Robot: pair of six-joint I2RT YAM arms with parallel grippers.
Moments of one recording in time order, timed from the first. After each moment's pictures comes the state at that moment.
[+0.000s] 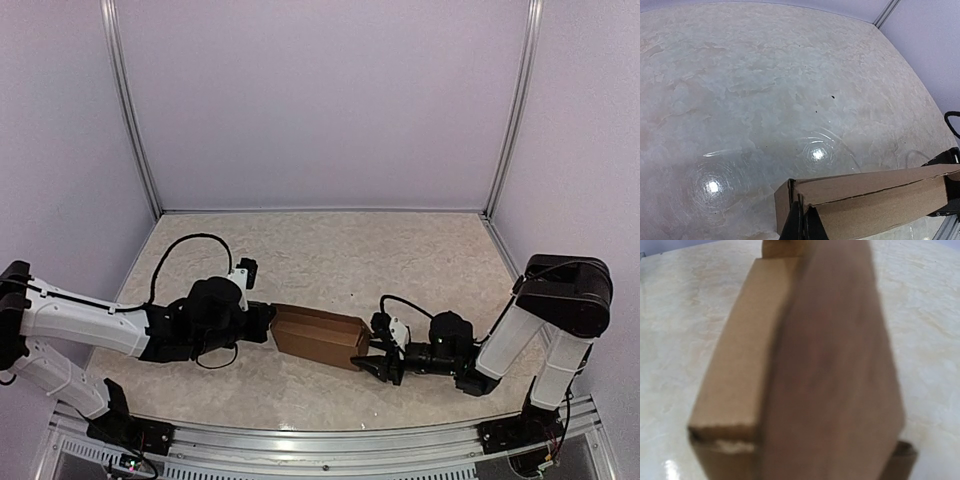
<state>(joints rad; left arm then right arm) -1.02 1.36 0.58 0.22 -0.33 -0.63 0.93 1.80 0.28 1.26 -0.25 -0.06</state>
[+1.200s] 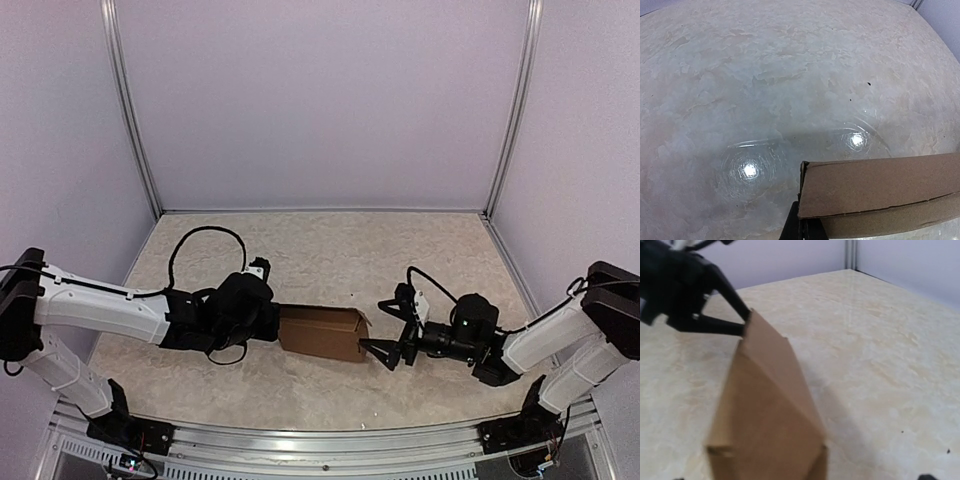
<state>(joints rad) -1.06 1.47 0.77 -0.06 -0.48 -0.65 0.87 1.52 0.25 1.14 -0.23 -0.01</state>
